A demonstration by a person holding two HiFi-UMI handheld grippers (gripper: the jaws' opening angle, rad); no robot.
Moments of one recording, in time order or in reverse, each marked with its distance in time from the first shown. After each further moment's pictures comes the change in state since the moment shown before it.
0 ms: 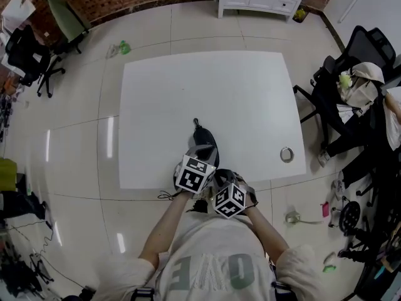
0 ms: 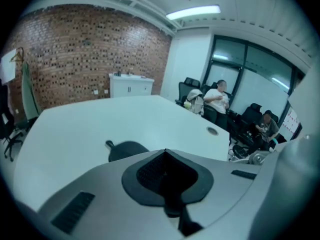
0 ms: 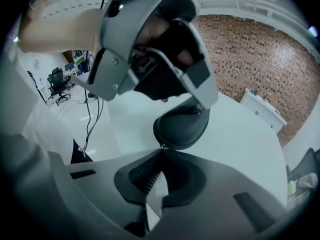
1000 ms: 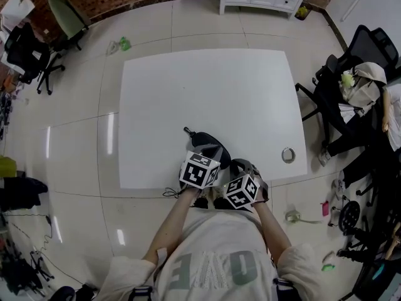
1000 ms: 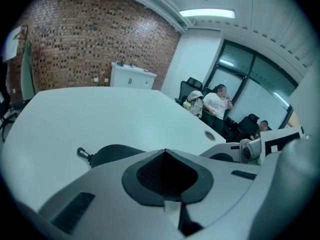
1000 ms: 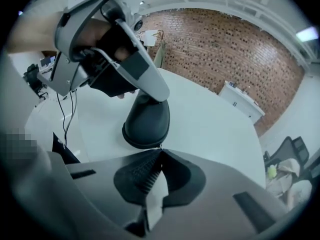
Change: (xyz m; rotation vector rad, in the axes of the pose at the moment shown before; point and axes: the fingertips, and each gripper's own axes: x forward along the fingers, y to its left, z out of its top) left arm 0.021 -0.008 -0.002 -0.125 0.044 -0.065; right arm -0.011 -0.078 -0.031 0.100 0.096 -0.195
